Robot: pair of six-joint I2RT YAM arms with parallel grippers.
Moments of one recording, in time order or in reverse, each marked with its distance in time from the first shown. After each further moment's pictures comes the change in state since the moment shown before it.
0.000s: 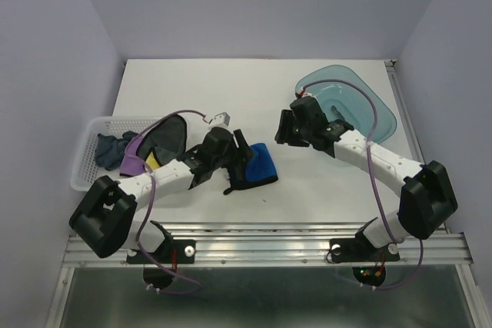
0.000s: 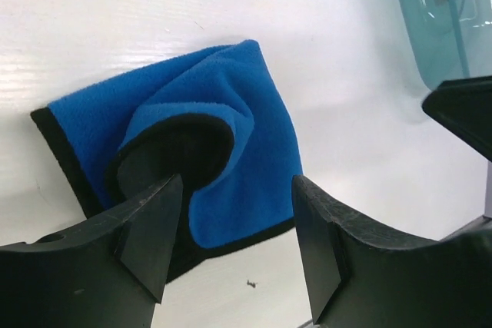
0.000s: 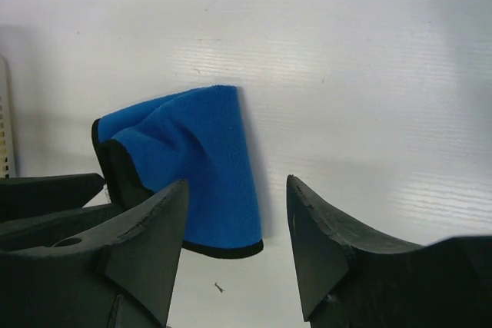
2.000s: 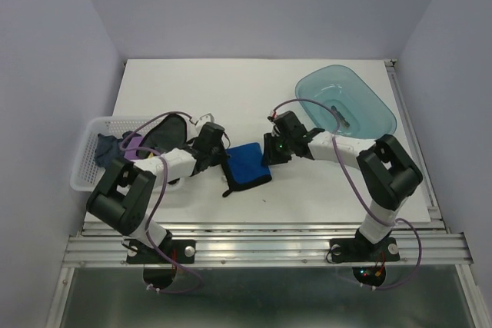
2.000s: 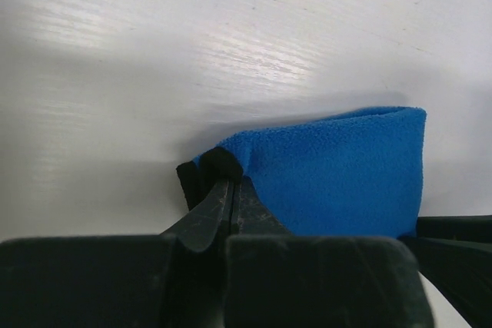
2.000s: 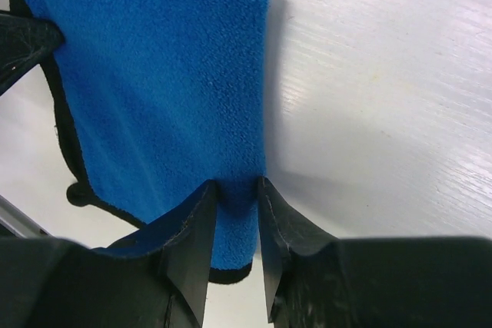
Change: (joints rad) left arm 0.157 0.207 0.055 -0.085 -0.084 0.028; right arm 0.021 0.284 -0.064 0.199 -0.387 -0.132
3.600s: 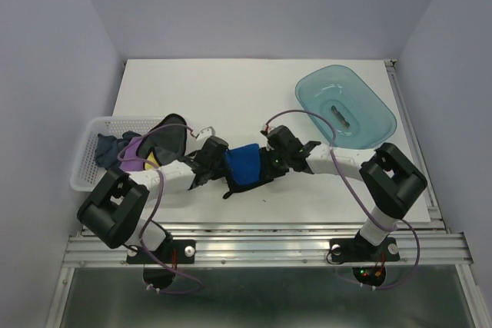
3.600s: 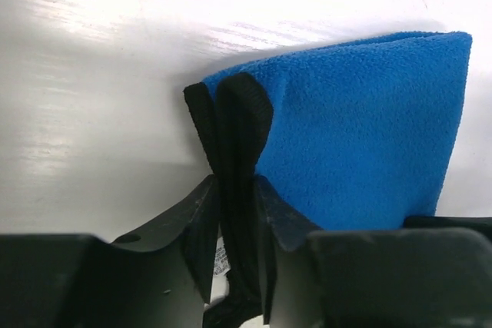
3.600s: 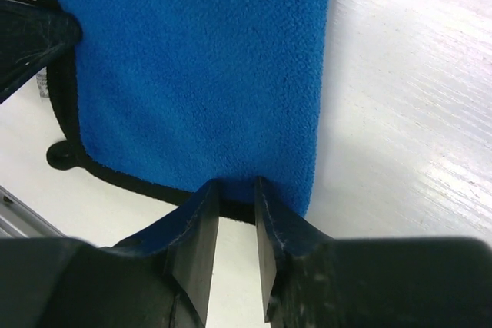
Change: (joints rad) left arm -0.102 -0.101 -0.116 -0.050 -0.051 -0.090; right arm 0.125 -0.061 -0.106 0.034 0.068 -0.008
